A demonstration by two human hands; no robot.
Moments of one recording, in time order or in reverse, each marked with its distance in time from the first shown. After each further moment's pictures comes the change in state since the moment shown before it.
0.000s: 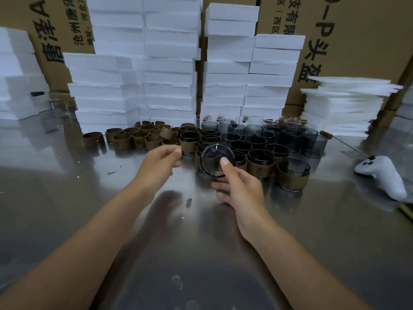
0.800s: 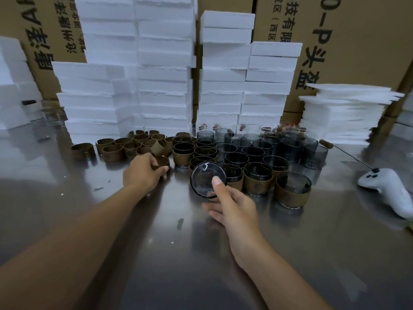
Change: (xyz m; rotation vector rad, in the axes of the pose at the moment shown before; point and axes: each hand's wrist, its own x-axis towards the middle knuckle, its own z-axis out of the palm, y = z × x) left_hand 0.081 -0.040 -0.008 0.772 0.227 0.045; right_hand 0.019 0.019 -0.006 0.008 -0.045 0.033
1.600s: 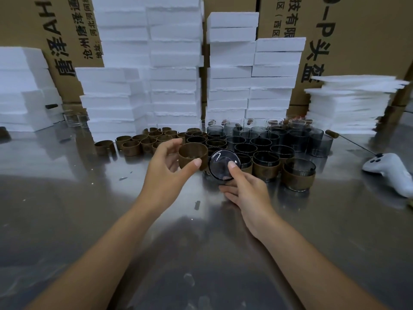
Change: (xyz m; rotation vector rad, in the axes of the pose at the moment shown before) left_hand -0.112 0.041 -0.059 -0.926 -0.104 0.201; right_hand -0.011 -0.014 0.004 -0.019 0.034 -0.019
